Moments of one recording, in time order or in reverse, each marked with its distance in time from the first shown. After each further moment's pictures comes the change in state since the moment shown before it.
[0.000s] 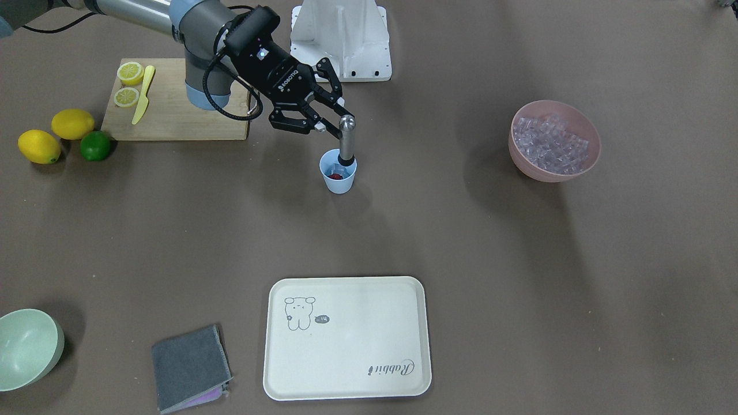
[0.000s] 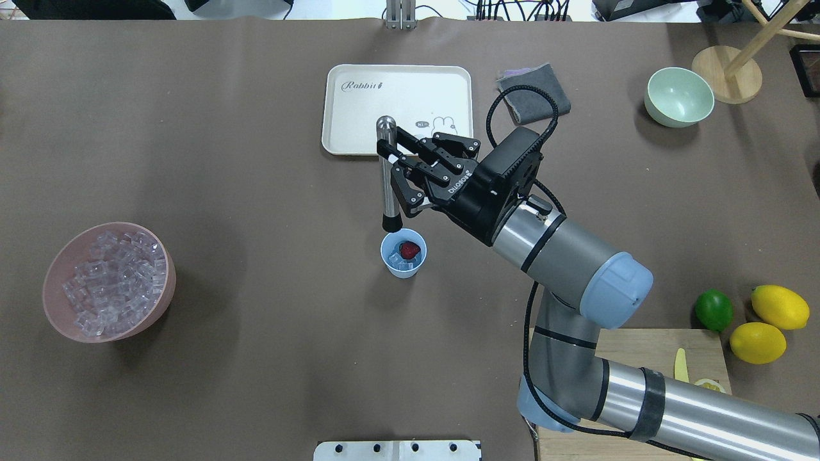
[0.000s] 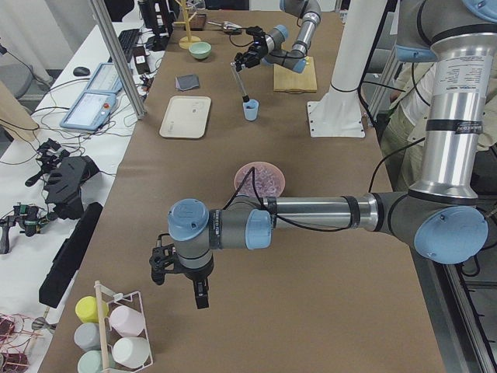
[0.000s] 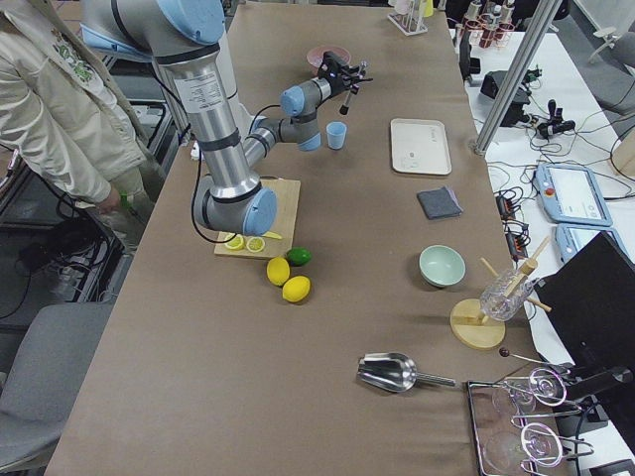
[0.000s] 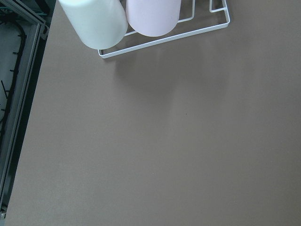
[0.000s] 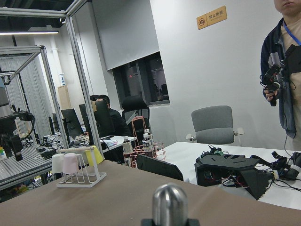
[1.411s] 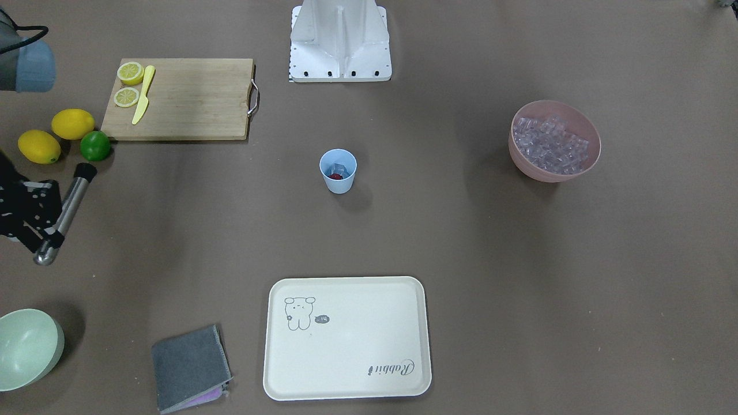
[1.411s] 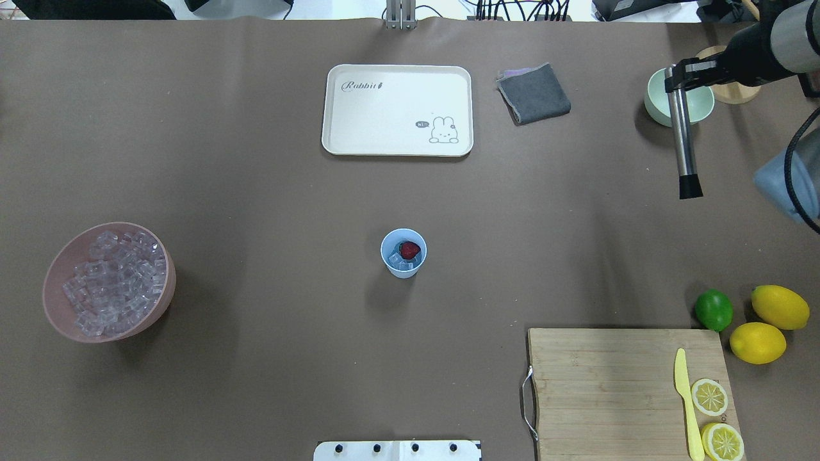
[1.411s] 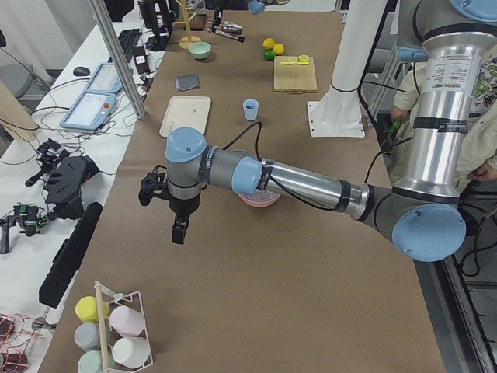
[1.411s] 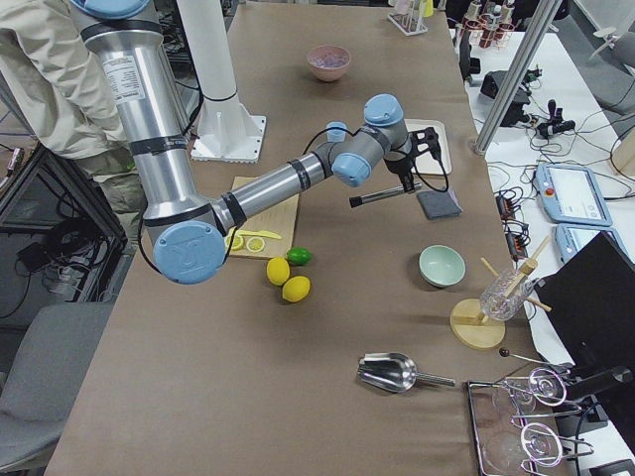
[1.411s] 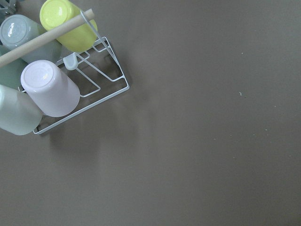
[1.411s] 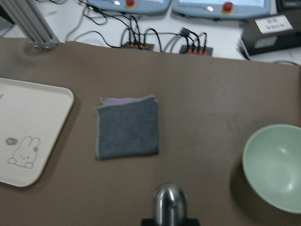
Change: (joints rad) left arm 0.109 -0.049 -0.222 -0.007 0.012 0.002; right arm 0.742 -0.254 0.096 -1.087 0.946 0.179
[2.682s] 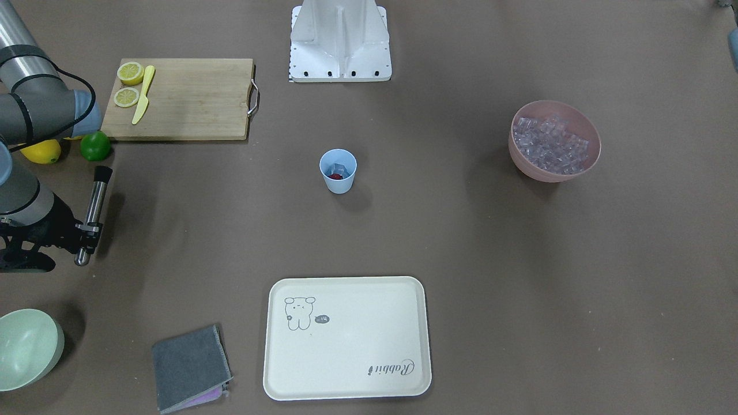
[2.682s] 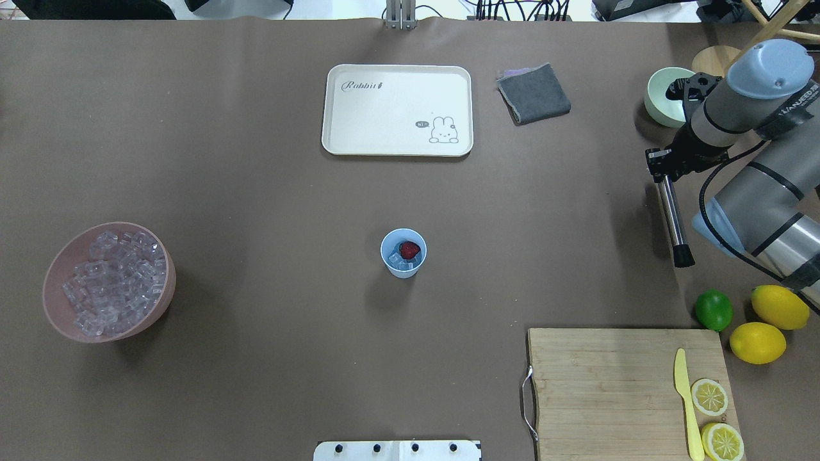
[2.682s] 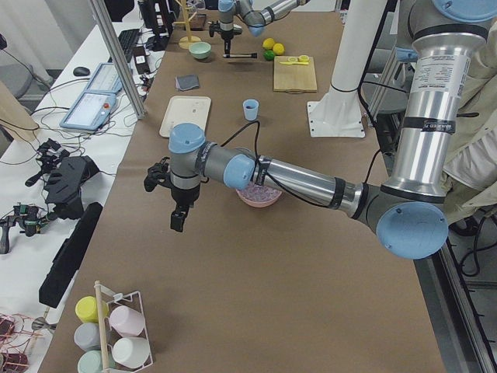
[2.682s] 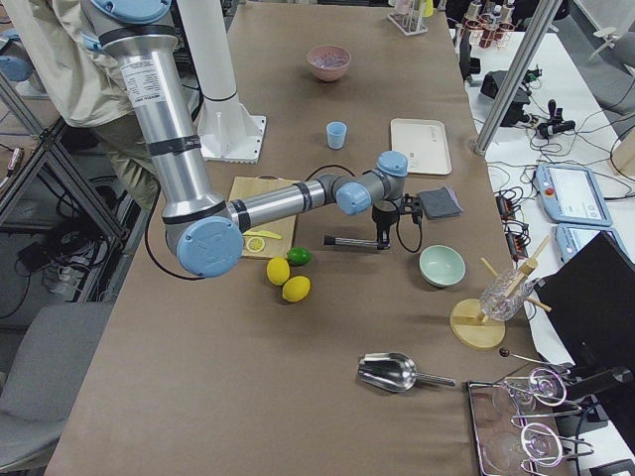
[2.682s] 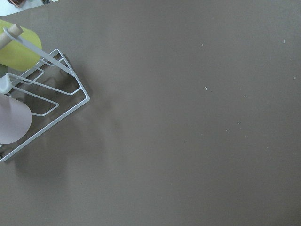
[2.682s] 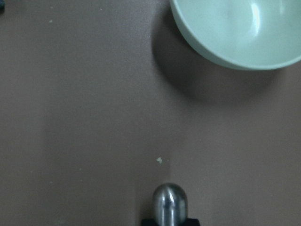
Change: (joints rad) left arm 0.107 -0.016 0.013 -0.061 0.040 -0.002; right arm -0.178 0.024 -0.271 -0.100 -0.061 -0.004
